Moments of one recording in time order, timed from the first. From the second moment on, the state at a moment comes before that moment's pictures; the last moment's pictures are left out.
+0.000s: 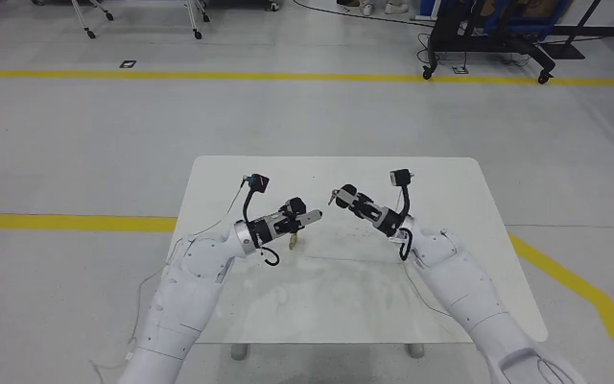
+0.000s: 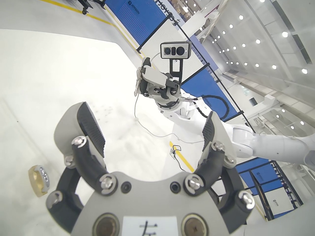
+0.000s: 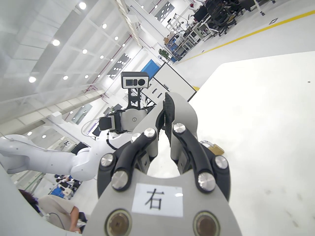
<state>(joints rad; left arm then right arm) 1.16 -1.35 -1.21 -1.33 0.20 -0.58 -0.73 -1.04 -1.23 1.04 -1.00 0.14 -0.87 0.51</state>
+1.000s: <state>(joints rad) 1.13 -1.34 -1.14 -1.31 0.22 -0.50 -0.68 -0.98 -1.25 0.99 -0.91 0.29 -0.87 0.68</state>
